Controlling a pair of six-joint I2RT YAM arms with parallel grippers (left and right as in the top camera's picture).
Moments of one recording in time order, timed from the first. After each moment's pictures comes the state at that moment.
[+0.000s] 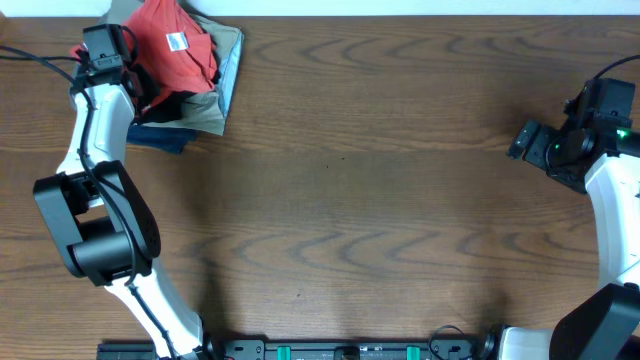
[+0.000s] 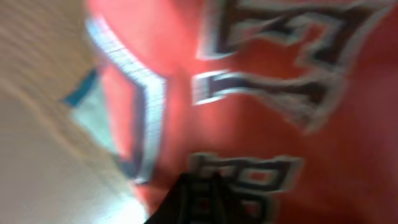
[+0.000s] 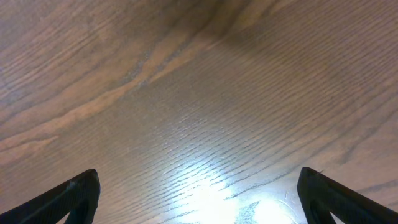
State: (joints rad) left arm 0.25 2.06 1.63 -0.59 -0.24 -0.38; right arm -0.27 1.53 1.23 -0.88 -0.03 0.27
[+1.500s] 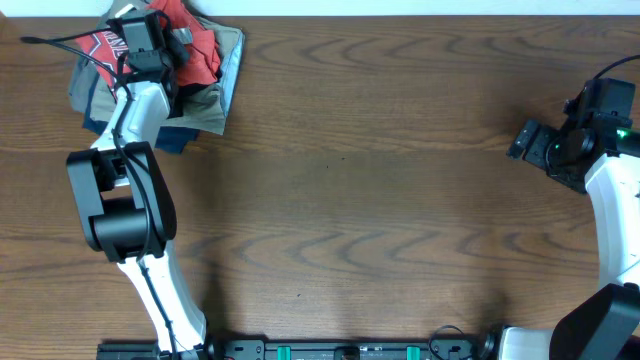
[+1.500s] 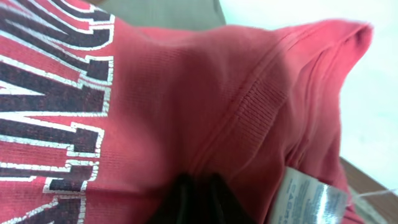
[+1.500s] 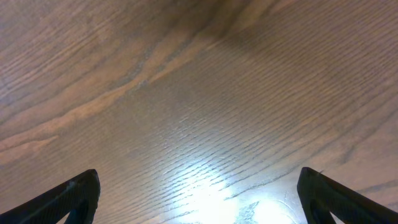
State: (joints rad) left arm 0.14 2.18 1.63 -0.07 -0.12 -0.48; right arm -0.27 1.53 1.23 -0.88 -0.03 0.27
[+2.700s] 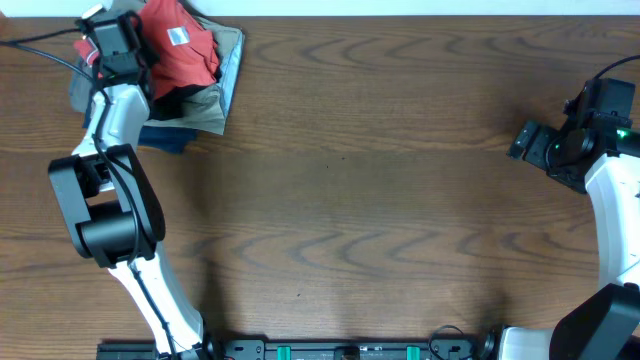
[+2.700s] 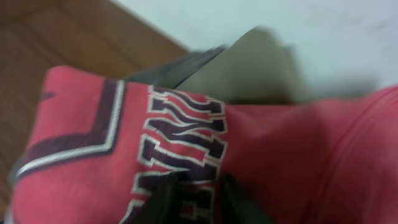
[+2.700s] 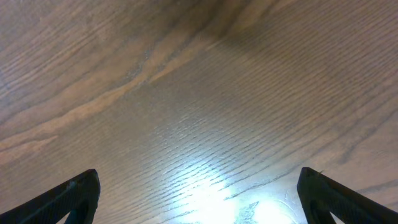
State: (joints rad) left arm 0.23 2.17 1.63 -0.06 -0.25 -0.37; right arm -0.27 1.53 1.23 -0.88 -0.03 0.27
